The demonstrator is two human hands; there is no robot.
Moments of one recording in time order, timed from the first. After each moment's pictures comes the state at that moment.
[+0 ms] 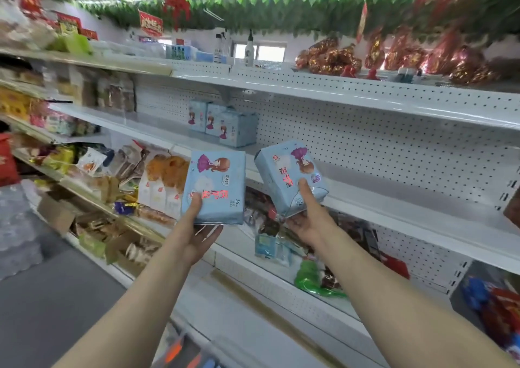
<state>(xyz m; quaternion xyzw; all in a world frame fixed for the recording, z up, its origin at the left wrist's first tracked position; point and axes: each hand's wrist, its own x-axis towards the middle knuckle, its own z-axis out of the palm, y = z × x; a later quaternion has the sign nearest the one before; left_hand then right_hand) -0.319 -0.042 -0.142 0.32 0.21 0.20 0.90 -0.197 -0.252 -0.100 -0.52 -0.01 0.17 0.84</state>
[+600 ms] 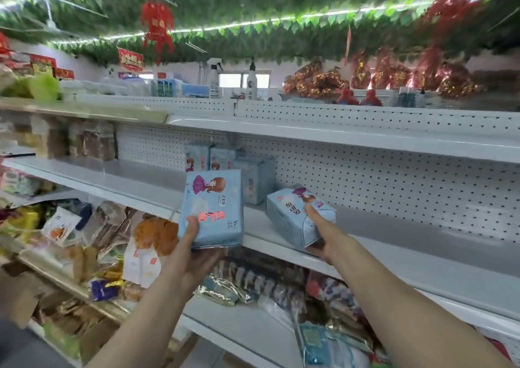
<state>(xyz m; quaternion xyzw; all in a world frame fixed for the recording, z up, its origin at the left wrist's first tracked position) -0.091 0.194 -0.109 0.33 0.13 0.15 0.92 0.030 -0.060 -0.061 -0.60 0.06 0.12 0.79</state>
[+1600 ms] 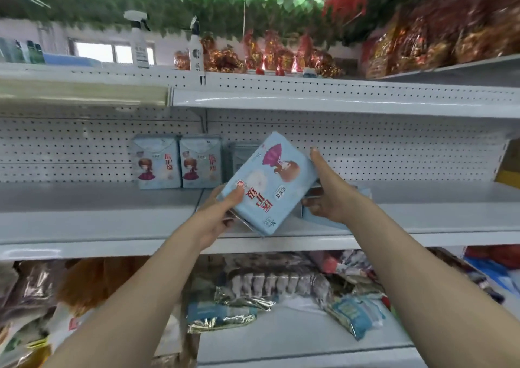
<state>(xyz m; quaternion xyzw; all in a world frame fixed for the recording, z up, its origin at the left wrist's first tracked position) 0.100 0.377 -0.083 0.62 -0.12 -0.12 0.76 0.040 0.141 -0.018 -0.70 0.11 -0.04 0.71</state>
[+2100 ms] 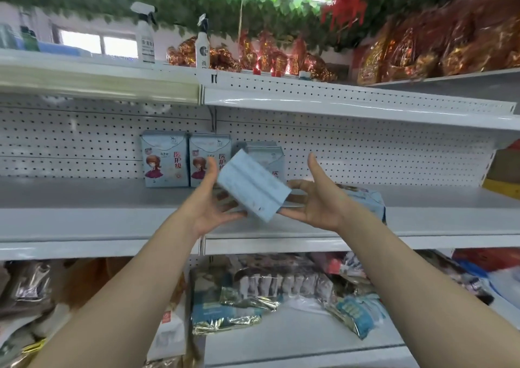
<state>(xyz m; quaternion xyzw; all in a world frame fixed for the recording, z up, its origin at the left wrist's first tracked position) 0.118 0.432 -0.062 0.49 -0.11 -0.20 0.84 0.041 0.197 -0.026 -0.59 0.03 0.07 0.81</state>
